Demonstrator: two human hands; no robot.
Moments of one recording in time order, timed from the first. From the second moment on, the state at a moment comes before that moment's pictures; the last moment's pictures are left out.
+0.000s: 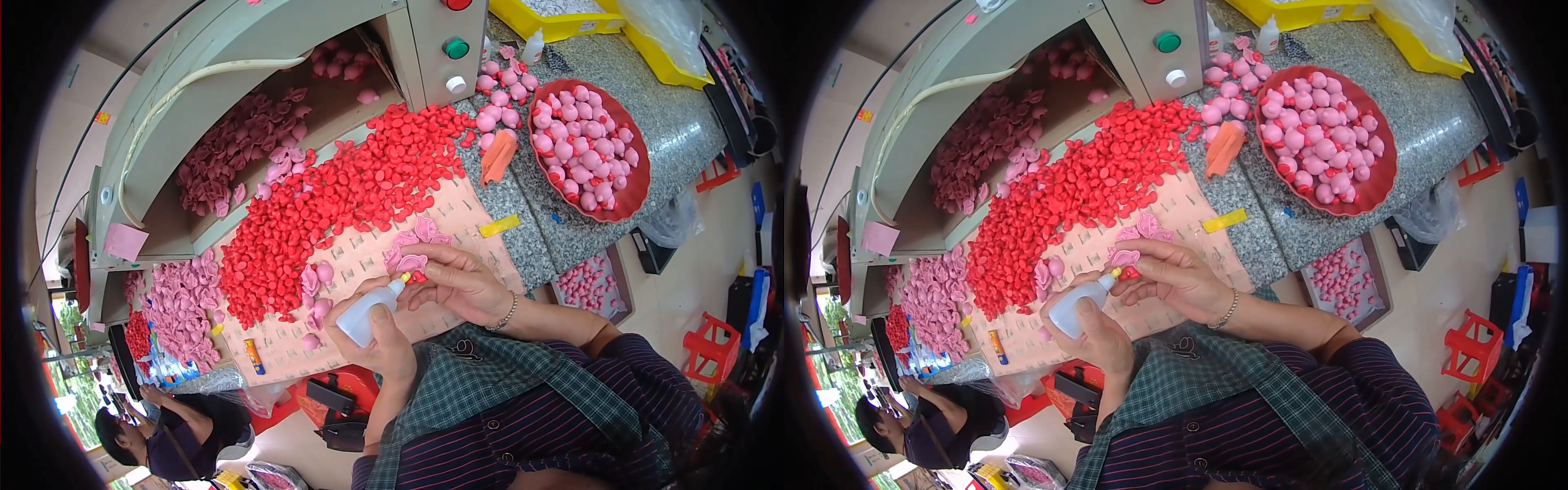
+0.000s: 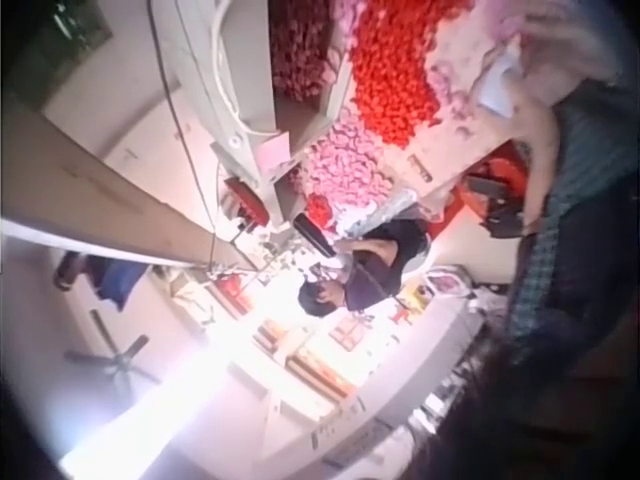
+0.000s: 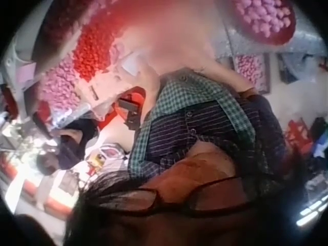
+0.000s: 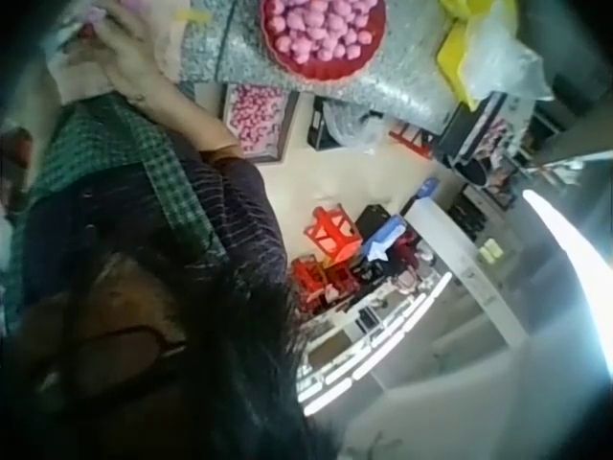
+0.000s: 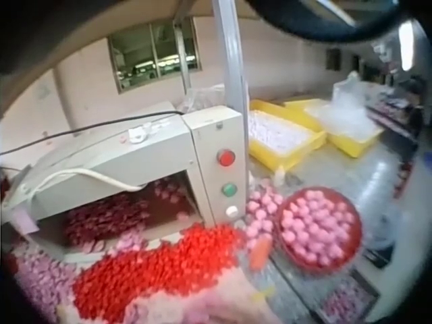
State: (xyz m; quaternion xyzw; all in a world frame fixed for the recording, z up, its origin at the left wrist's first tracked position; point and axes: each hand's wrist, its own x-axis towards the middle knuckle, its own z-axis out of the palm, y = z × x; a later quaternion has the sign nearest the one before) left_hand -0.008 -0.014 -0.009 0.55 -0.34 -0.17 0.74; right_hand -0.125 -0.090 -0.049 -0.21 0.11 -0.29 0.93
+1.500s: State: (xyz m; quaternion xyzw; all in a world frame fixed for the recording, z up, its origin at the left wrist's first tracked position) left_hand -0.007 -0.011 -0.009 0.56 -0.36 -0.17 0.73; right_hand -0.120 -0.086 -0.055 -0.19 0.11 -0.32 0.92
